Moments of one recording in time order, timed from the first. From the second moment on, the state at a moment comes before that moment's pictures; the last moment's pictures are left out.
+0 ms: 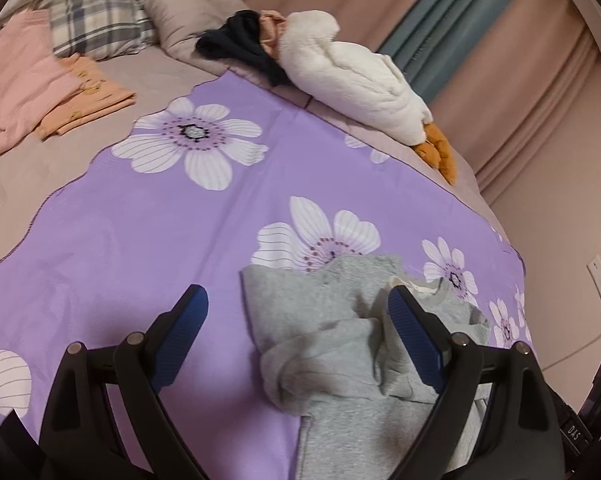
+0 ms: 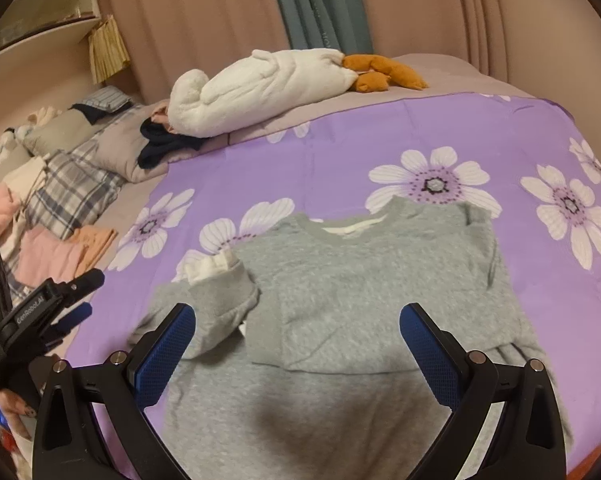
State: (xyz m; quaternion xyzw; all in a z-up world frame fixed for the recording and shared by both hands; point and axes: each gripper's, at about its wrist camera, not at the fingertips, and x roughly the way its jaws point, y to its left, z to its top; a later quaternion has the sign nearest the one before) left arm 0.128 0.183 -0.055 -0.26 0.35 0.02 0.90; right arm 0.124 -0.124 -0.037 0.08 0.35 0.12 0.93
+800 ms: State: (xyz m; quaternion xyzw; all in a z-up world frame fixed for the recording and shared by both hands) left arm 0.134 0.207 -0.075 -0.26 0.39 0.06 0.88; right arm 0.164 -0.077 -0.046 0.07 0.40 0.16 0.90
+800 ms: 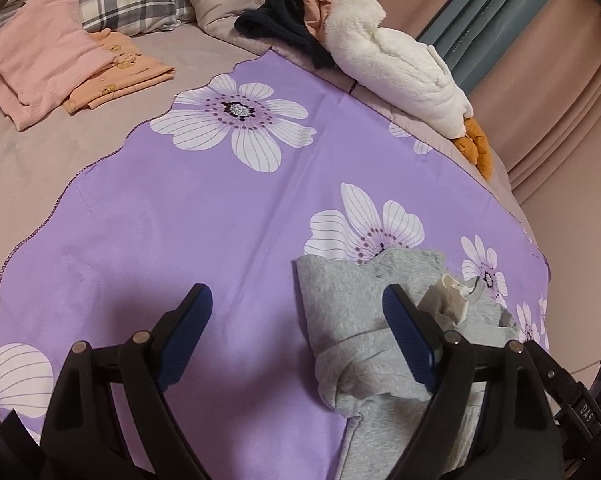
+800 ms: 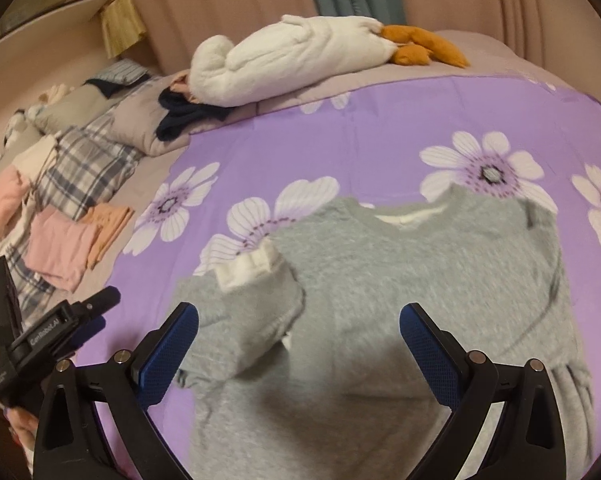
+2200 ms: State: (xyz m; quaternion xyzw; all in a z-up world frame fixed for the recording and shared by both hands) left arm 0.162 0.145 -0.104 -0.23 0.45 -0.05 0.86; right arm 0.202 -0.103 0.025 0.06 0.28 0.15 0.95
